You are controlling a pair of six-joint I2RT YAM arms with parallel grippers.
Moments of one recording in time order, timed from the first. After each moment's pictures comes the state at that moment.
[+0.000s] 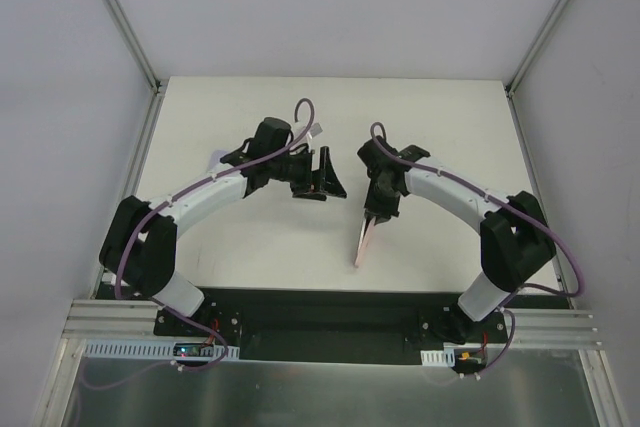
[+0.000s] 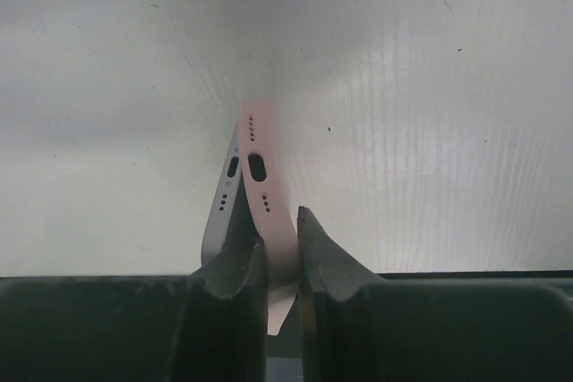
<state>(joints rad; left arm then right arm) -0.54 1.51 1.06 -0.21 0.74 -0.68 0.66 1.62 1.20 -0.94 0.04 0.86</state>
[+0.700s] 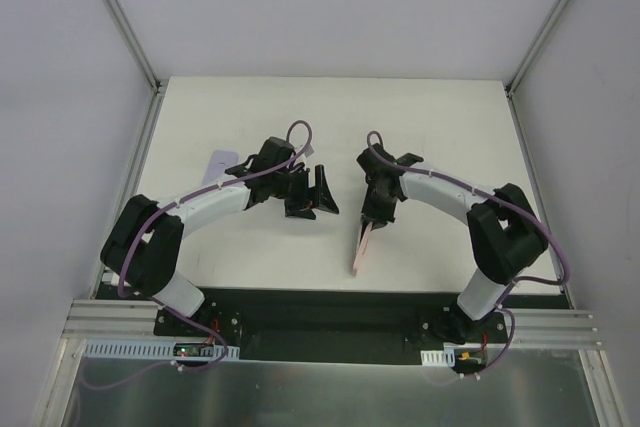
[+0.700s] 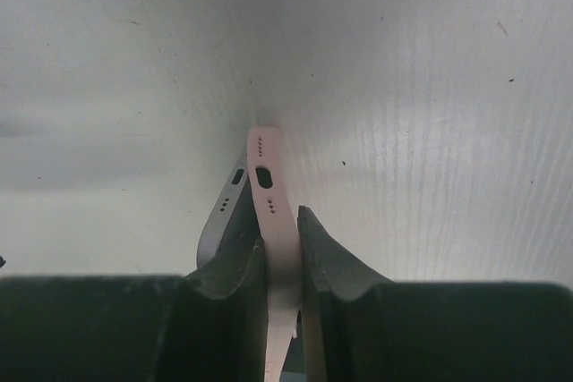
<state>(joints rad) -0.58 1.54 0.93 -0.24 0.56 -0.77 0.65 1.70 1.12 -0.80 -0.03 0.87</state>
